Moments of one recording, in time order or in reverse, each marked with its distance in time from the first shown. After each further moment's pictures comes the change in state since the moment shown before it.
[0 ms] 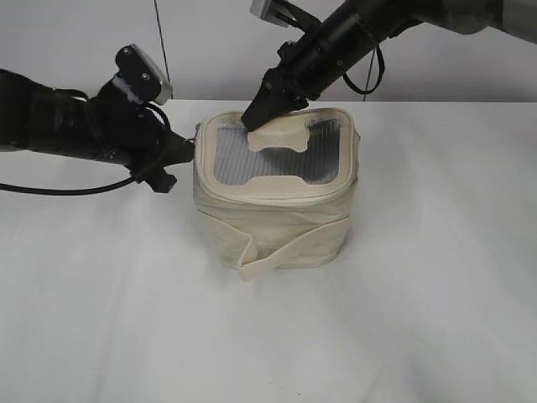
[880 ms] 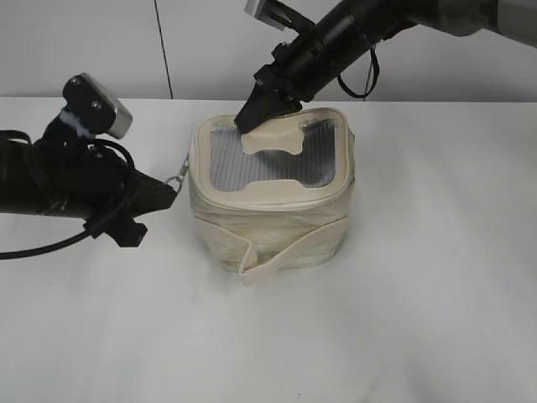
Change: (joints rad) left arm -0.021 -0.305 0.357 -0.021 -0.007 -0.137; right arm 0.004 0.002 0.000 0.021 0.001 0.063
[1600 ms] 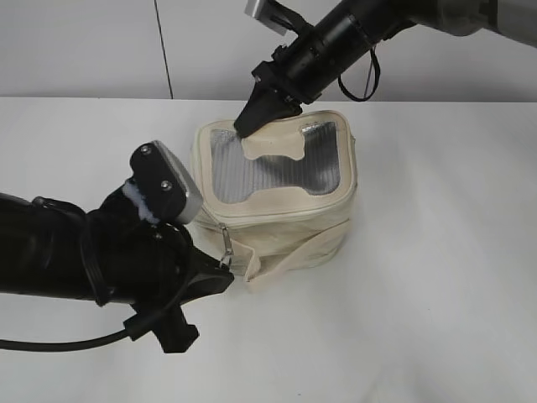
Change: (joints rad) left arm -0.352 -0.079 0.134 -0.045 -0.108 -0.113; right arm 0.000 0.000 0.000 0.003 0.026 0.091
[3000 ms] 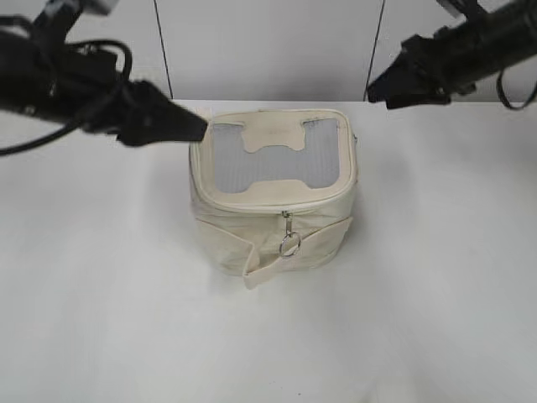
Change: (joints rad) left arm 0.276 -0.096 -0.255 0.557 0.246 -0.786; right arm -0.309 -0.264 0.367 0.057 -0.158 -0.030
